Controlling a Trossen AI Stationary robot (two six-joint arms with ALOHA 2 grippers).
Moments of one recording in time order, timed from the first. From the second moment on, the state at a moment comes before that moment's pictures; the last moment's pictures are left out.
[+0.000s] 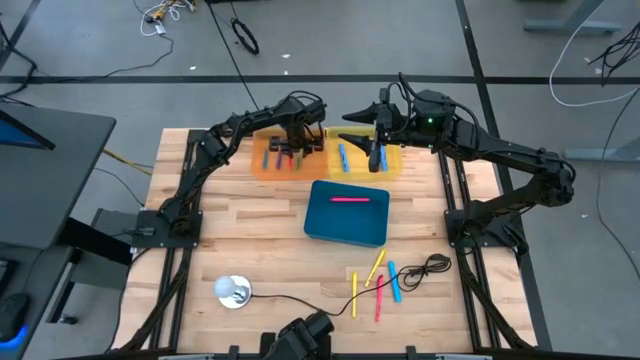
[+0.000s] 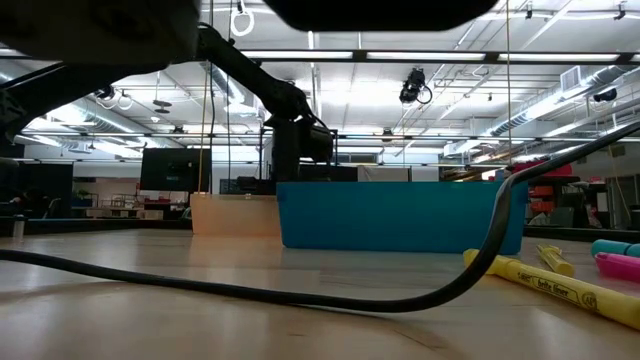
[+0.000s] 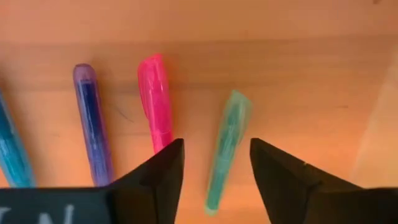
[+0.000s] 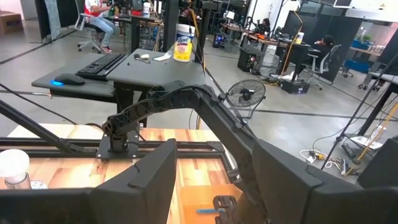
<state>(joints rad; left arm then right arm) 0.65 2.40 2.02 -1.17 0.05 -0.91 -0.29 1.29 1.38 -0.21 -0.09 -0.20</state>
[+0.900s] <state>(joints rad) 0.51 2.08 2.02 -0.86 -0.35 -0.37 -0.29 1.29 1.38 -0.25 -0.09 -0.19</state>
